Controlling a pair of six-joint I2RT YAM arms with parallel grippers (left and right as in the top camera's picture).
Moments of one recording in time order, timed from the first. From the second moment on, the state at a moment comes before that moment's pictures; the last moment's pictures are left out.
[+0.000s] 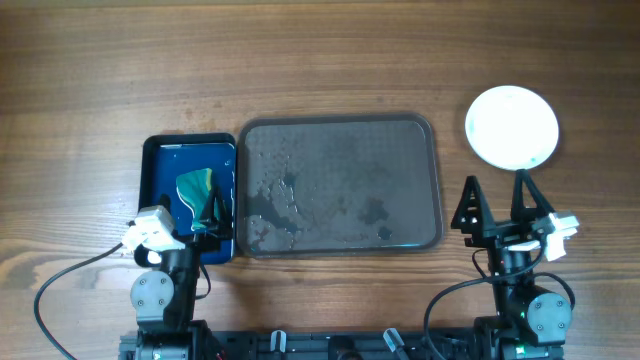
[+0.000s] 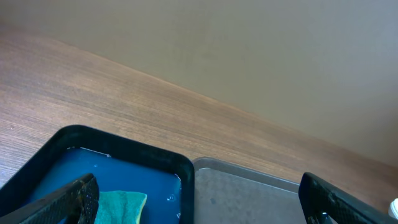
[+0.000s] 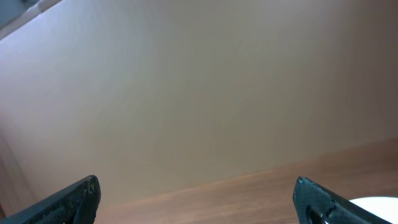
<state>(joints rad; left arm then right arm) 0.03 0.01 0.01 -0.06 0.04 -0.40 0.06 0.02 0.01 0.31 -0.07 0.39</state>
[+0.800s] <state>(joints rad) 0.03 0.01 0.01 -0.06 0.04 -0.40 0.06 0.02 0.01 0.01 -0.18 0.15</state>
